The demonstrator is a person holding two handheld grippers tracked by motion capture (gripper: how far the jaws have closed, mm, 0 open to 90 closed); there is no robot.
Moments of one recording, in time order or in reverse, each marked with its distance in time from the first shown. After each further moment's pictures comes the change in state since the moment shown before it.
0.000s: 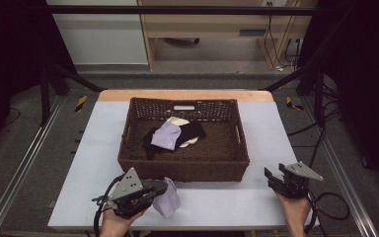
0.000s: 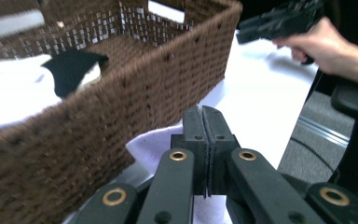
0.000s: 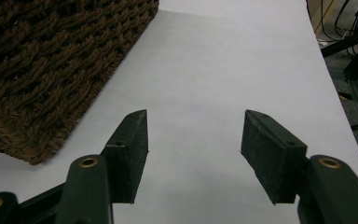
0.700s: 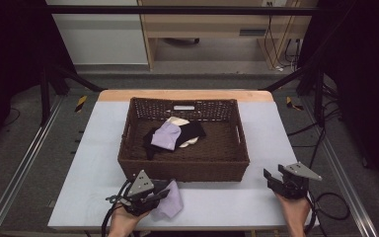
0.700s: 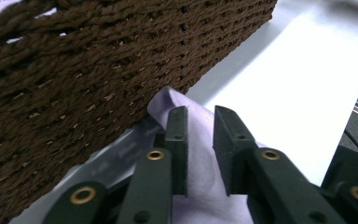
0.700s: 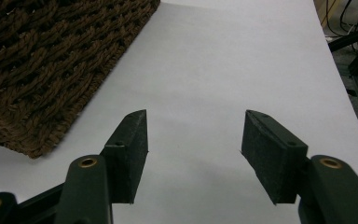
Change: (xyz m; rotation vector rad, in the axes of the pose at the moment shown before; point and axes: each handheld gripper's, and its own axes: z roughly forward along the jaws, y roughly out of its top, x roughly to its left) left arm 0.017 -0.035 0.036 0.151 0.075 -0.044; right arm 0.000 -0.002 0.002 0.020 0.008 -0.001
